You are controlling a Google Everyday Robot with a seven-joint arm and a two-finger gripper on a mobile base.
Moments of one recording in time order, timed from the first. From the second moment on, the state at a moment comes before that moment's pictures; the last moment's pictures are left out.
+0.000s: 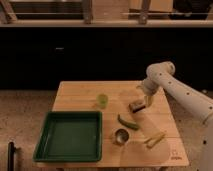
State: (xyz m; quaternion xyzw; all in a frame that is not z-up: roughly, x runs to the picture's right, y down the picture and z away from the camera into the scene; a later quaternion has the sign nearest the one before) arm 0.241 0.042 0.873 -0.23 -0.09 -0.13 0.96
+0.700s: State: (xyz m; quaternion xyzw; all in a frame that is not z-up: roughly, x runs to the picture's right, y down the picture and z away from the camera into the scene) arm 0.237 0.052 0.893 -0.24 -0.12 -0.15 0.95
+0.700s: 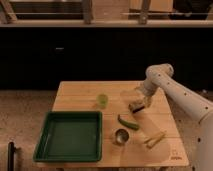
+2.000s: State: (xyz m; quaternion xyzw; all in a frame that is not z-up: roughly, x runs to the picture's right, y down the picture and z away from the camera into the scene) arm 0.233 0.064 0.917 -0.25 -0.14 -0.17 0.94
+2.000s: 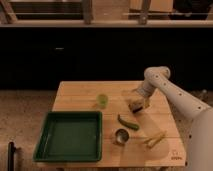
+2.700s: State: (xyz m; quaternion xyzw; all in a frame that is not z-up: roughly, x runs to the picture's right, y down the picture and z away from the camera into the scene) arm 0.233 0.065 0.926 -0.25 -0.15 -0.18 0.94
